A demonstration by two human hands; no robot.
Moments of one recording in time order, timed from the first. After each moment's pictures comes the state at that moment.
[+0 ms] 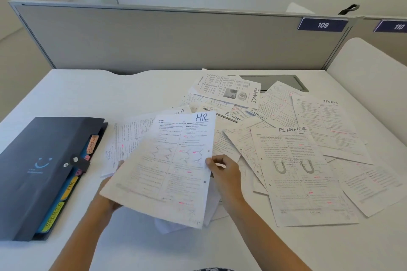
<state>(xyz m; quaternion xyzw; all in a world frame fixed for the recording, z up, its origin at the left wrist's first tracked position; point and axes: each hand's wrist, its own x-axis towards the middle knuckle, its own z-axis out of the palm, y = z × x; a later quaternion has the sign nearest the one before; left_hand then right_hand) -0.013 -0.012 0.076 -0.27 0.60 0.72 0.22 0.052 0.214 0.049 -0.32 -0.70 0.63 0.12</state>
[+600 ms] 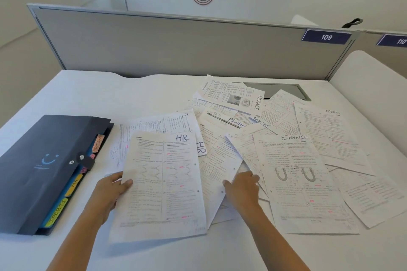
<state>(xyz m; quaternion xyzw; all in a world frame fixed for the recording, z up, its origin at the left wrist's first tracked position) -0.017 -0.041 0.055 -0.18 0.72 0.63 0.23 0.069 0.236 0.048 -0.39 -0.89 0.23 -0.05</state>
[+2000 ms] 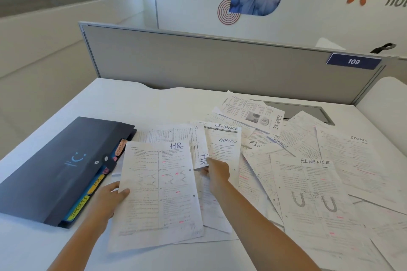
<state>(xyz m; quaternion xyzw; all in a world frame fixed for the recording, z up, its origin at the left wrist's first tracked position) -0.007 -0.066 0.056 -0.27 0.75 0.59 0.16 -0.040 0.188 0.038 -0.41 -0.59 0.69 0.01</state>
